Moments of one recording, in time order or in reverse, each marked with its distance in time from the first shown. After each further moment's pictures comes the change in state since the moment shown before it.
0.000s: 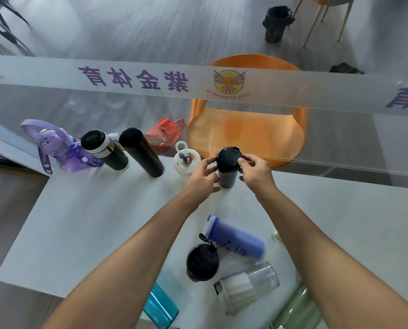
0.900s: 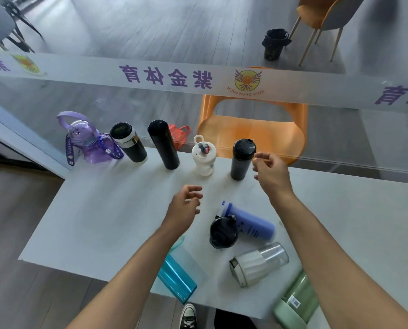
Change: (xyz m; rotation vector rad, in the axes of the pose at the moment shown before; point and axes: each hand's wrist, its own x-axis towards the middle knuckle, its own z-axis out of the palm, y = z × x) left_hand -0.121 -0.068 -0.079 0.184 0.171 0.079; right_hand -0.113 -0.023 -0.005 0.057 0.095 -0.105
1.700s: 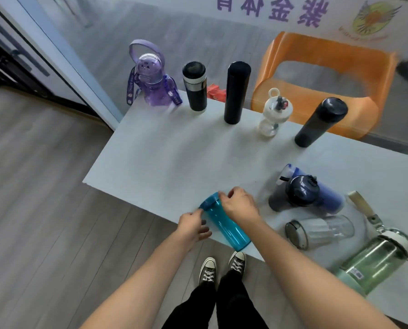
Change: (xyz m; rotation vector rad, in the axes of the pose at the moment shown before) left_hand -0.079 -0.183 -0.085 -0.531 0.219 -0.743; right_hand -0.172 0.107 0.204 -0.825 -0.464 0.134
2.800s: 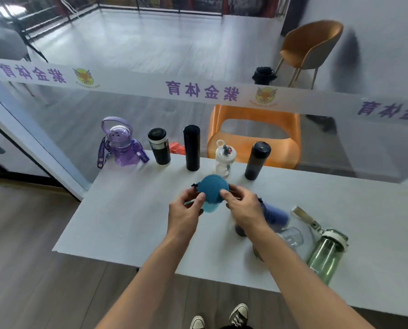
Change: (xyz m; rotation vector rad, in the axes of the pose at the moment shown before) left_hand -0.130 0.084 0.033 0.093 -0.295 0.846; right_hand -0.096 -0.008 -0.120 0.778 0.333 -0.235
